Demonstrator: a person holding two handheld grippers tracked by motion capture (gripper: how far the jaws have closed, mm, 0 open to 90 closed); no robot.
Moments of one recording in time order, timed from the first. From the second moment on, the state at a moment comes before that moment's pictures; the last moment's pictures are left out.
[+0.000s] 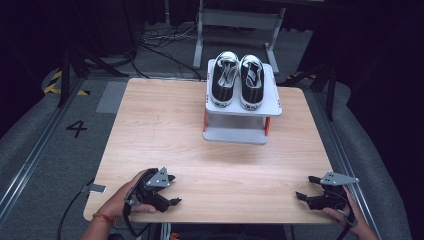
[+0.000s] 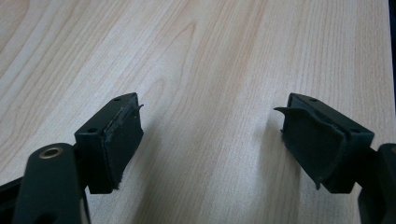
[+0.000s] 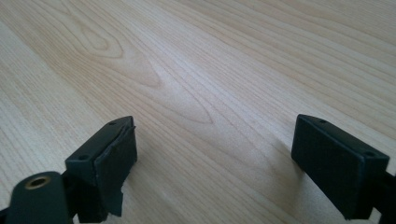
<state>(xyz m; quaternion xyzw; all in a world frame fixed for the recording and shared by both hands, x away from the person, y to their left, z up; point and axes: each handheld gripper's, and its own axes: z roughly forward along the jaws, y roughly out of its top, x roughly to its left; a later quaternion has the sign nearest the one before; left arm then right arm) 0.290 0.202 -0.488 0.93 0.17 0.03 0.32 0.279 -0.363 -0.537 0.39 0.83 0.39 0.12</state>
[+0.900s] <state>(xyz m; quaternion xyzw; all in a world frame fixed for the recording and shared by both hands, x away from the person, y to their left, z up) 0.294 0.200 -0.489 0.93 0.18 0.03 0.32 0.279 -0.363 -0.537 0.39 0.83 0.39 0.12</state>
